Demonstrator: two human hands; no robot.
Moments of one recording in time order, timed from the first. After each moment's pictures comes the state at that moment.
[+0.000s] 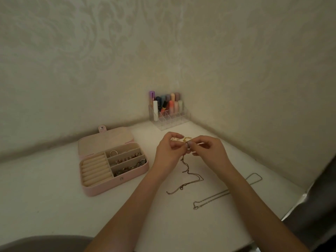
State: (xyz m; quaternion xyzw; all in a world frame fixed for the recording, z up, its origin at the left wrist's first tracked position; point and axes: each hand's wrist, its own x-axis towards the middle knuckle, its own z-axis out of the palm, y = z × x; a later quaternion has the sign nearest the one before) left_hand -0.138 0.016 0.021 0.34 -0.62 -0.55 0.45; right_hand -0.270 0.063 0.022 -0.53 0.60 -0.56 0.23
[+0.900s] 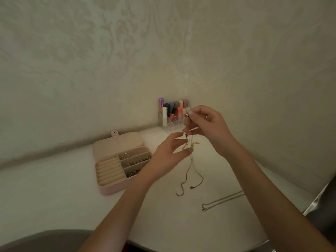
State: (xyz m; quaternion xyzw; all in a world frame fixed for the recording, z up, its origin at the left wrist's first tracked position) left_hand -0.096 0.020 0.049 0.34 -0.73 -0.49 0.35; right_hand -0.238 0.059 0.109 -0.57 0.44 -0.62 0.31
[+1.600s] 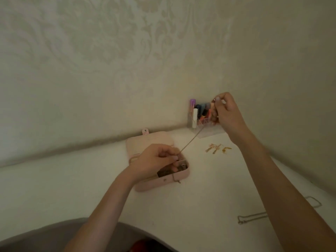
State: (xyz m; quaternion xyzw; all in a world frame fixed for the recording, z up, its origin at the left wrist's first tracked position) left_hand 0.010 0.008 0.056 0.38 -0.71 -0.49 0.32; right_hand -0.214 -0.008 0.120 -0.57 0.50 -0.61 0.22
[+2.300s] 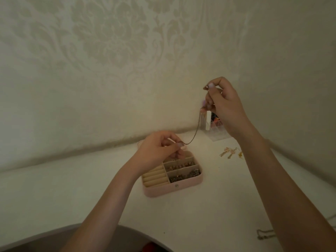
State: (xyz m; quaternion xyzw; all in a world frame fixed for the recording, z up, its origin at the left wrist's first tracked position) left_hand 0.020 0.003 0.093 0.42 -0.70 -0.44 0.38; right_hand -0.169 -0.018 0.151 -0.62 0.36 -0.65 0.27
